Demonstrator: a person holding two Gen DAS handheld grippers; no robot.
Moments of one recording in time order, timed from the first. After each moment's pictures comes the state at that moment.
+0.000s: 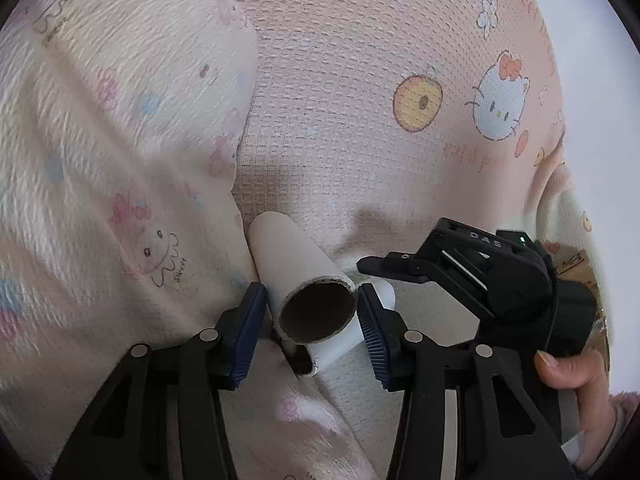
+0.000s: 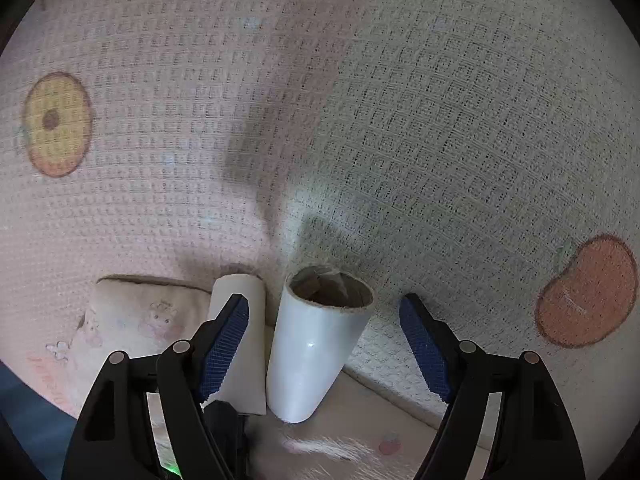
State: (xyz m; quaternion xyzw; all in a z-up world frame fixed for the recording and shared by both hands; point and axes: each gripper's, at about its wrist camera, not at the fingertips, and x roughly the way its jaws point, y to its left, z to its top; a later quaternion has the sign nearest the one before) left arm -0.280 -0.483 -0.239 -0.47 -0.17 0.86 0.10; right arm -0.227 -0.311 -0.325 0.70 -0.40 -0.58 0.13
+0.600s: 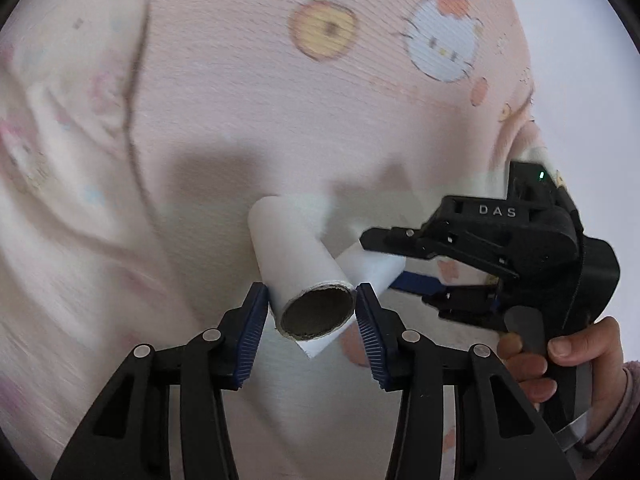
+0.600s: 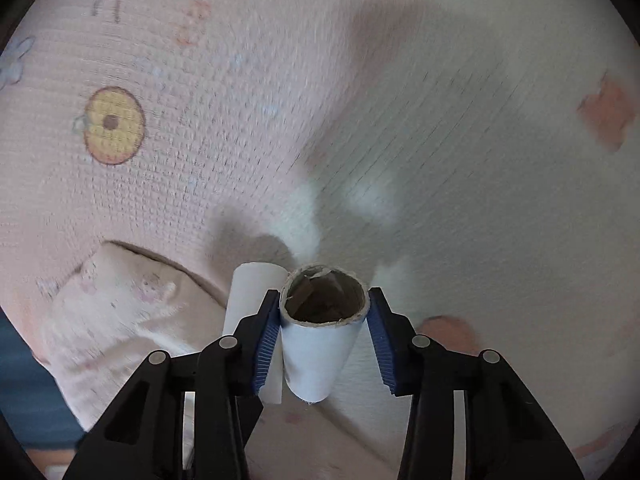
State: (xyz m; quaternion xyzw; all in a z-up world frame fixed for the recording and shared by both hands) left arm -0.252 -0.399 -0.247 -0.50 -0.17 0.83 0.17; right arm -0.236 -0.257 -0.275 0.66 -0.29 -0.67 0.18
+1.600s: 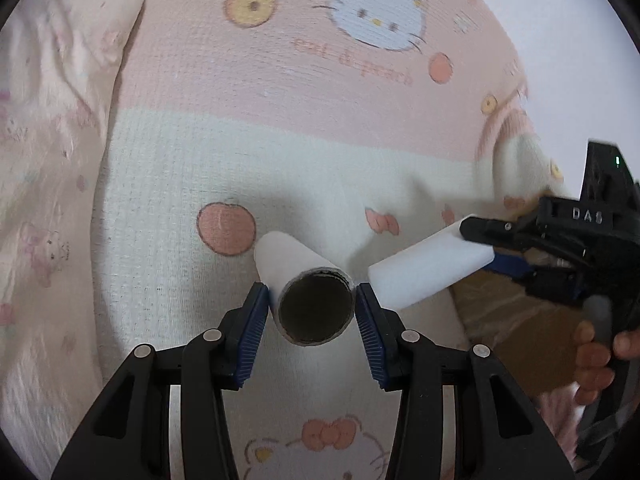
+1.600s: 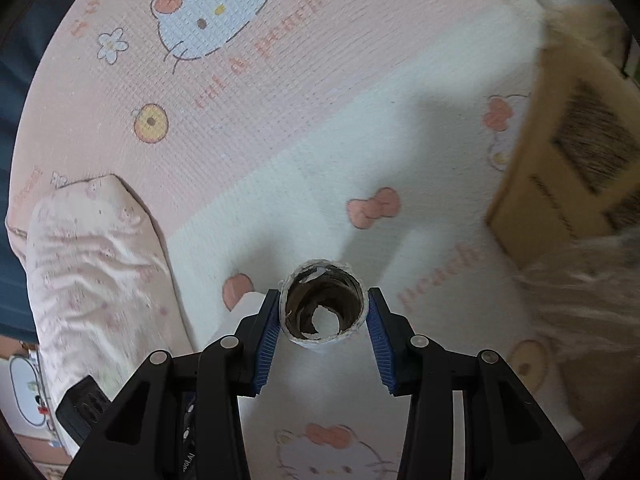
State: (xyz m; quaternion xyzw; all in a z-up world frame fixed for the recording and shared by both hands) left arm -0.126 -0.258 -0.225 -0.47 -0.18 0.86 0.09; right arm -0.199 -0.061 -0.210 0.59 -0.13 -0.76 0.23
